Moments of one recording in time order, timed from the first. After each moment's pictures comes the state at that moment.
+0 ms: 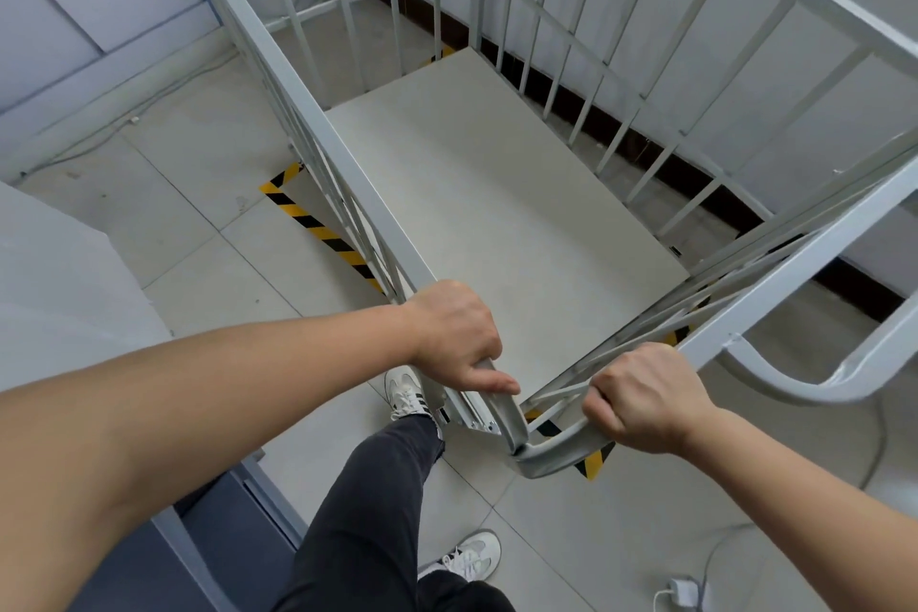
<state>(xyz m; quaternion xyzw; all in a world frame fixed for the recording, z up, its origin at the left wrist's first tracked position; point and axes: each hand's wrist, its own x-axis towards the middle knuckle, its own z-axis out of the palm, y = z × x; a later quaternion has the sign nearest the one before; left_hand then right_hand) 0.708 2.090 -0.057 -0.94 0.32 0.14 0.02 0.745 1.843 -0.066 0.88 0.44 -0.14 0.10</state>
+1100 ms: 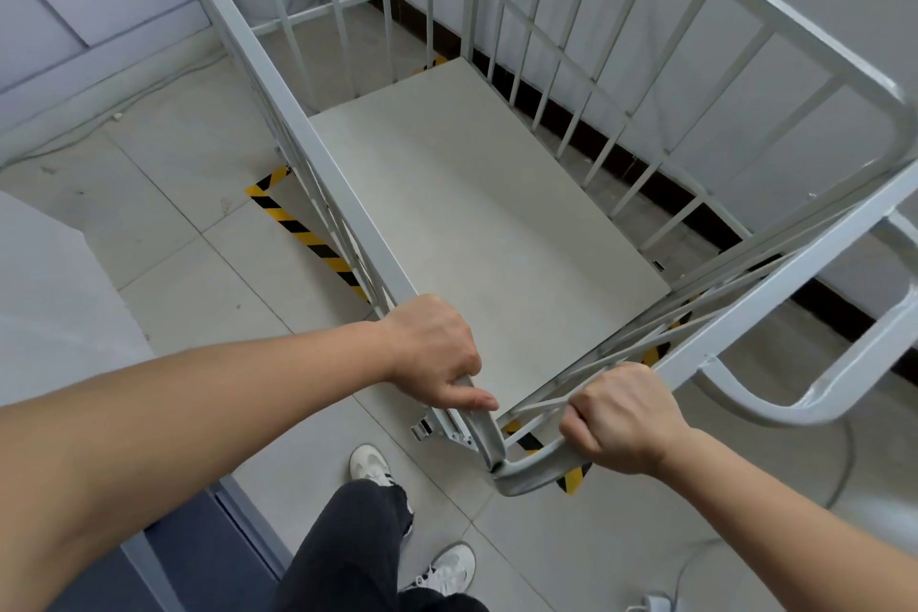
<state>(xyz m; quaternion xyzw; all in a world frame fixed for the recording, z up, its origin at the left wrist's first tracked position) 0.713 2.094 -0.057 -0.93 0.33 0.14 0.02 0.753 1.845 -0.071 0.87 0.46 -0.15 0.09</state>
